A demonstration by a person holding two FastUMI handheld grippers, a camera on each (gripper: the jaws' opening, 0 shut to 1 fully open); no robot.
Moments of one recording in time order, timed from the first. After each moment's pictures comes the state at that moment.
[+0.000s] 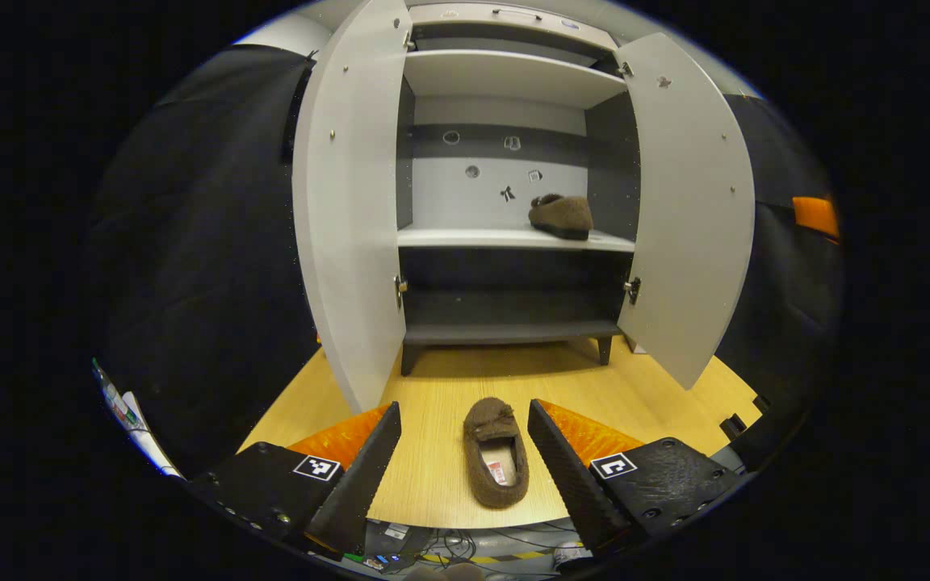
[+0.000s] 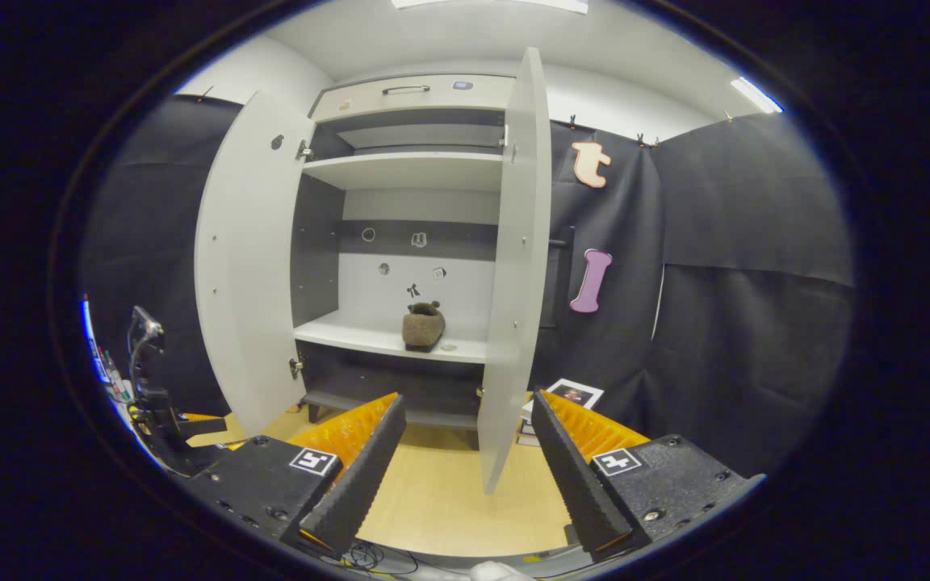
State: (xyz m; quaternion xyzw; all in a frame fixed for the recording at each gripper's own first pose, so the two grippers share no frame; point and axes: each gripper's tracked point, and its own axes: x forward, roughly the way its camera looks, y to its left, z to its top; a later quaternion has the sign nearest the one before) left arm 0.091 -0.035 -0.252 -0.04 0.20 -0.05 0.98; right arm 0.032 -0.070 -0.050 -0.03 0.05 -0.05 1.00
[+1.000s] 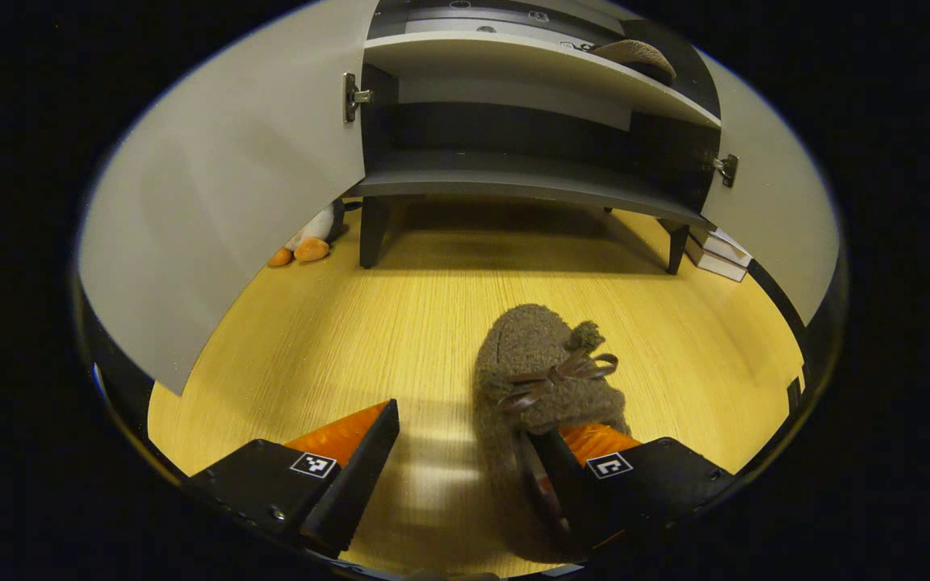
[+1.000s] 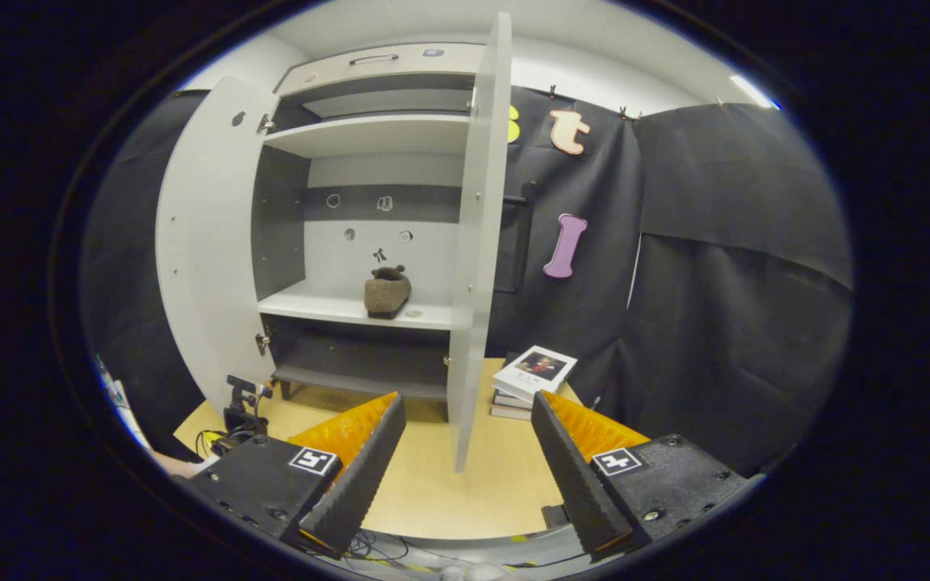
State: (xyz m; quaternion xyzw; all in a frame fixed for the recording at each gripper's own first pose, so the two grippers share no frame) left arm 0.206 -0.045 -0.439 -0.04 0.35 -0.06 0.93; right arm 0.038 -0.109 -0.066 -0.02 0.11 -0.10 0.99
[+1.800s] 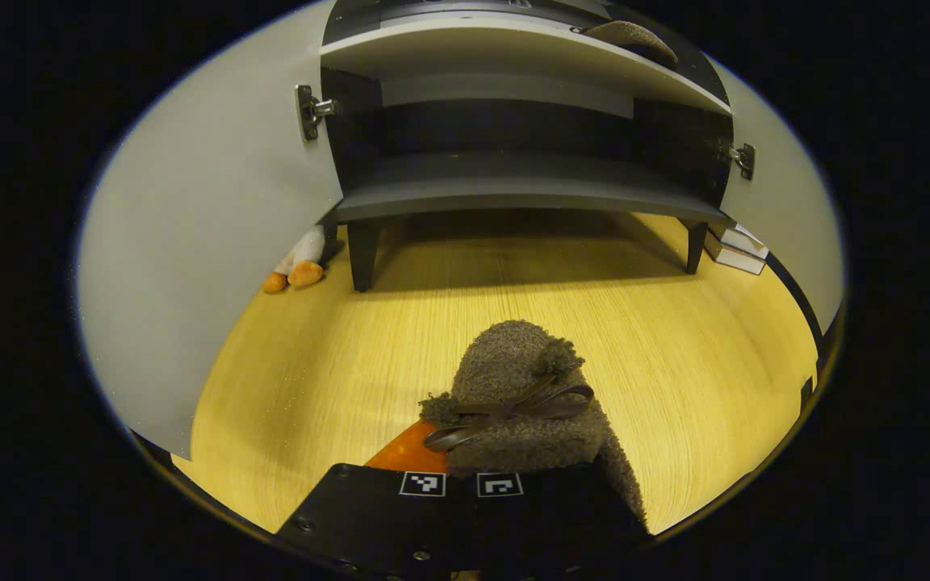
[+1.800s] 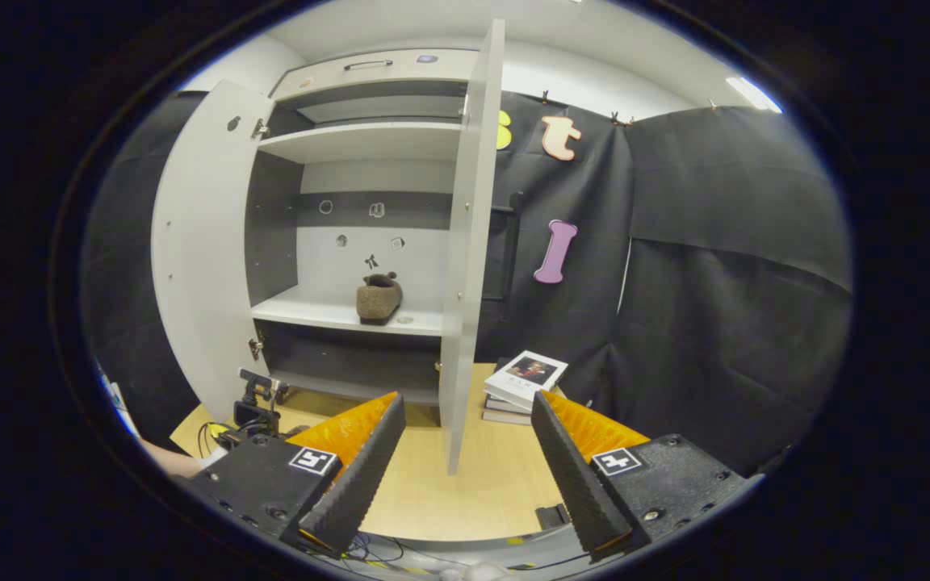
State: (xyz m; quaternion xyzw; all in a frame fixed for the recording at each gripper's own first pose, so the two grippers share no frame) left arm 0.229 -0.042 -0.408 0.00 0.35 -0.04 0.94; right arm 0.032 -0.109 -0.054 -0.02 0.09 -0.10 0.99
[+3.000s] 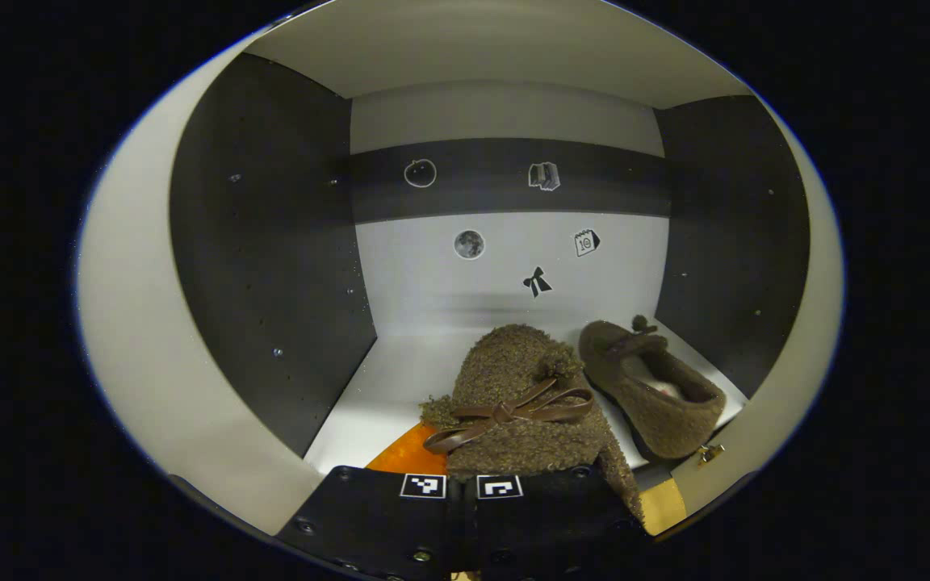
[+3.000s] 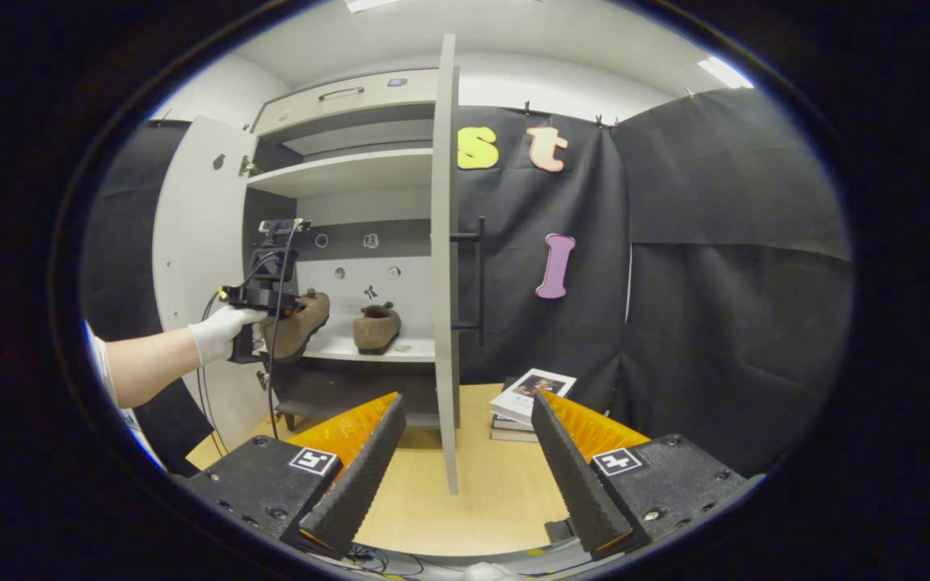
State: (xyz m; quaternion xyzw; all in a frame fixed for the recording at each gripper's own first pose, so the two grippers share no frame) left arm 0.470 -0.042 -0.045 0.02 0.17 -0.01 0.98; right arm 0.040 -0.145 -0.037 0.03 0.05 -0.09 0.99
